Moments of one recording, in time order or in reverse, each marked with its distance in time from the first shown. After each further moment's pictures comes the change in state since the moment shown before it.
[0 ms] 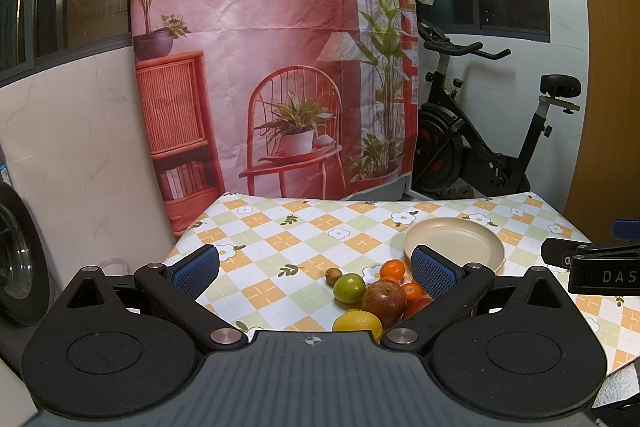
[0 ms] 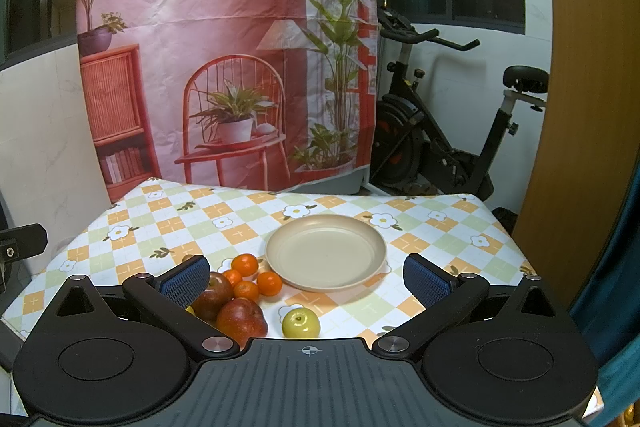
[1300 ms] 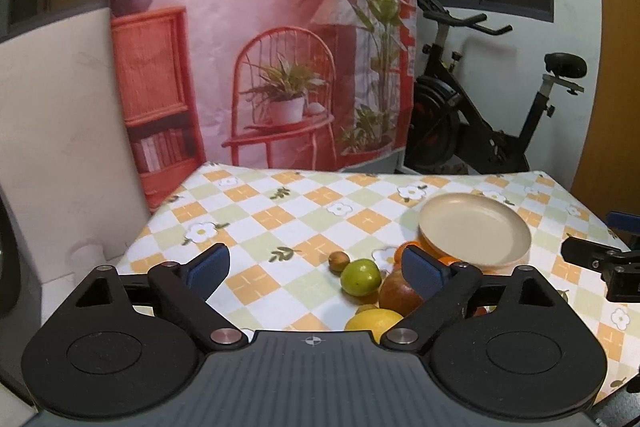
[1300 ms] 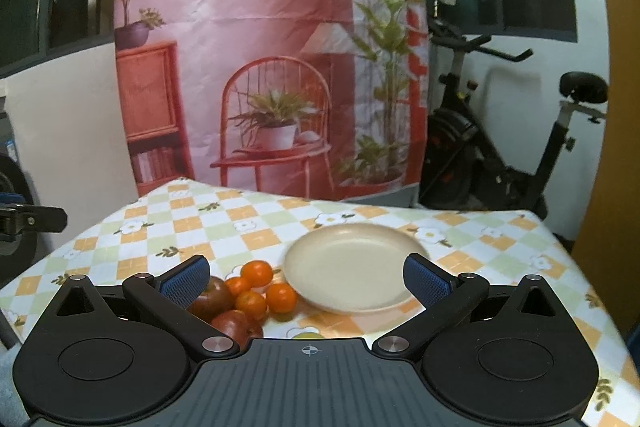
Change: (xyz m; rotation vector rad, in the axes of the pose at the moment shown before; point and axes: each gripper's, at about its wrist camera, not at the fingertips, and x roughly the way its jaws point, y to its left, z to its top) left arm 0.093 0.016 -0.018 -0.034 0.087 -0.070; right arm 0.093 -0.027 -0.033 -0.064 -0.062 0.169
